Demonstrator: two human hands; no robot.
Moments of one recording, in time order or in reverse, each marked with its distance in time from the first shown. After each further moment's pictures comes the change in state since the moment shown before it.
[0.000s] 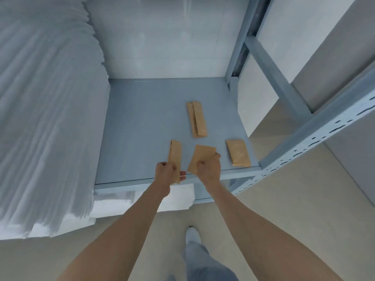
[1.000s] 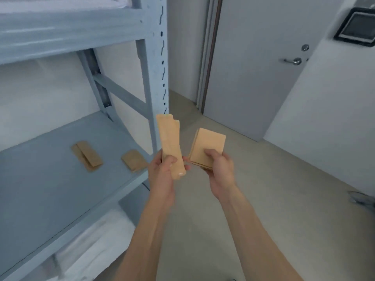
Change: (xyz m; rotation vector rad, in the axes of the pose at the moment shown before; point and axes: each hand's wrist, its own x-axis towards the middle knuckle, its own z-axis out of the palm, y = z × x) left_hand -0.314 -0.043 0.194 -0.050 -0.743 0.294; right_hand -0.192 0.090 -0.327 1.235 0.494 0.072
